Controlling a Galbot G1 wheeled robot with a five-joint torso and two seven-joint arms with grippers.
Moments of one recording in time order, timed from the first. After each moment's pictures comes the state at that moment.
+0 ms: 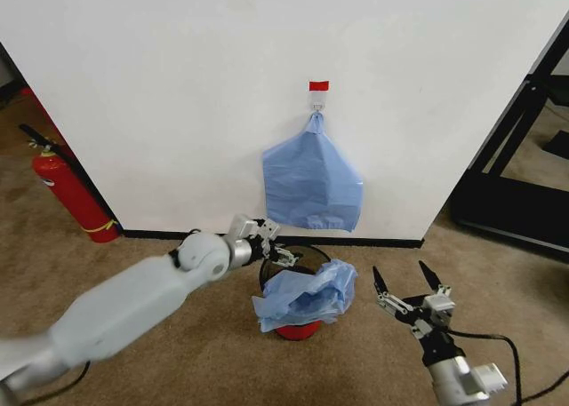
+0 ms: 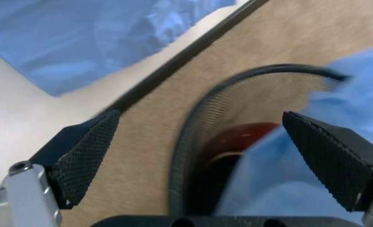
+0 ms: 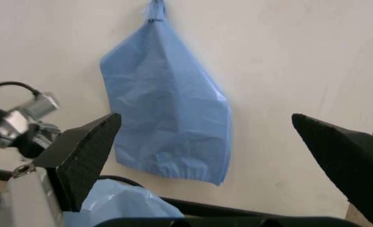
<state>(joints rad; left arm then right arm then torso) 0.31 -0.90 0.57 -1.56 -0.88 0.56 0.06 -1.84 1.21 0.55 2.19 0.26 0.33 0.03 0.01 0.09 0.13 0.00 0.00</state>
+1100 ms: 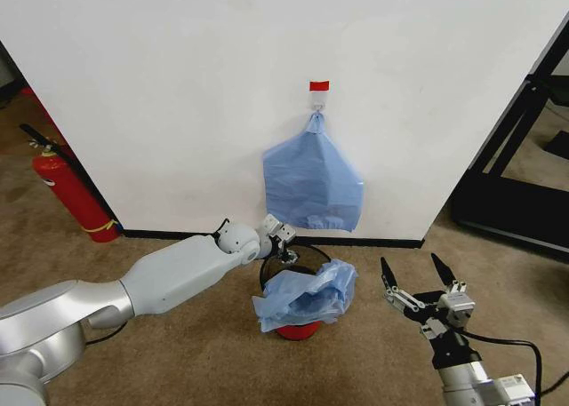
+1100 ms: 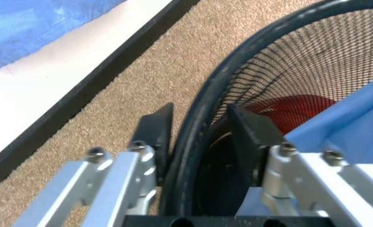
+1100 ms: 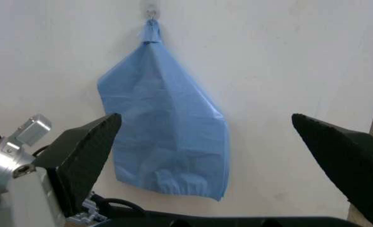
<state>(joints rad) 0.17 -1.05 0.78 -1.31 -0.93 0.60 0.05 -1.84 1.19 0.55 2.27 0.29 0.28 0.08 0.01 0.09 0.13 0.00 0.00</state>
